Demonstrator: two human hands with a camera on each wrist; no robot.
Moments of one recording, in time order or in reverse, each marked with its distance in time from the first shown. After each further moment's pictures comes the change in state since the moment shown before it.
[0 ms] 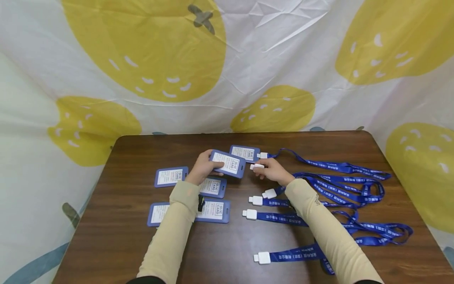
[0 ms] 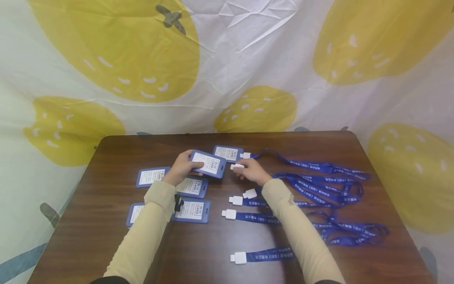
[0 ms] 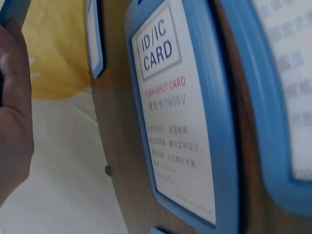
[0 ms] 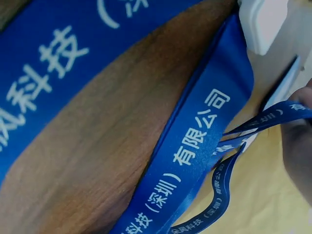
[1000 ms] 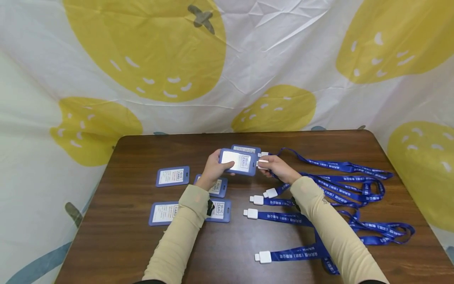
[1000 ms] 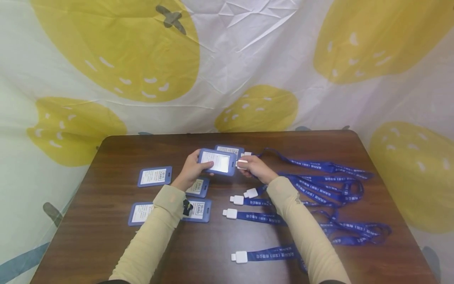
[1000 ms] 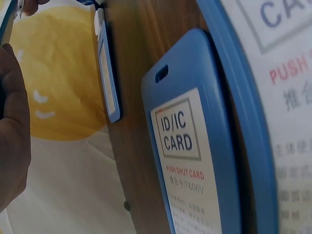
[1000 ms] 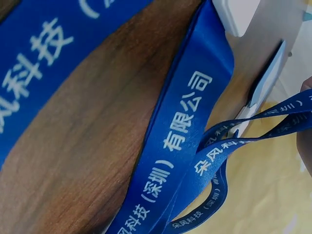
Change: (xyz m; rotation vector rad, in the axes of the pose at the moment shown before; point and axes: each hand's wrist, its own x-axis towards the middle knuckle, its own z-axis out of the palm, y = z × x) left_hand -0.013 0.000 0.031 -0.071 -0.008 0.169; right_hand -0.002 -0.001 -0.011 0.352 -0.118 -0.020
